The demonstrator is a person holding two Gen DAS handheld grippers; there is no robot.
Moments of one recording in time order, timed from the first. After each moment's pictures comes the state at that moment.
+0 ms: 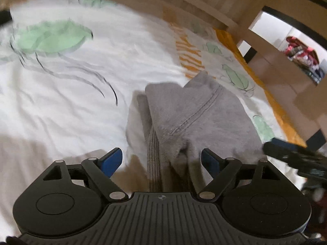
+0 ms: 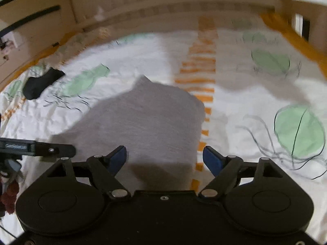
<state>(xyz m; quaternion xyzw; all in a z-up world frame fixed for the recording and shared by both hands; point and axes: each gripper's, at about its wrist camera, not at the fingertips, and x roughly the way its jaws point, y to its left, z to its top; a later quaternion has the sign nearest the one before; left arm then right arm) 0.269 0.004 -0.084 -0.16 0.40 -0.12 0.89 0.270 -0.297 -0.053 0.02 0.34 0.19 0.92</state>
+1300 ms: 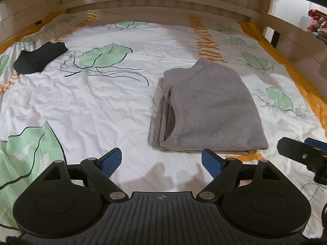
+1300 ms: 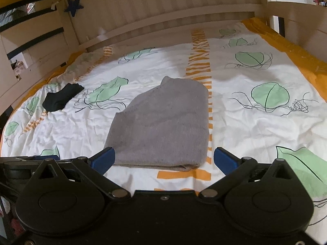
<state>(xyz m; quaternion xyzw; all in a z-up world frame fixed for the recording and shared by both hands) 0.130 -0.063 -0.021 -0.05 0.40 0.03 0.91 0.139 -0.298 -0.017 0.08 0.33 0.16 0.93</state>
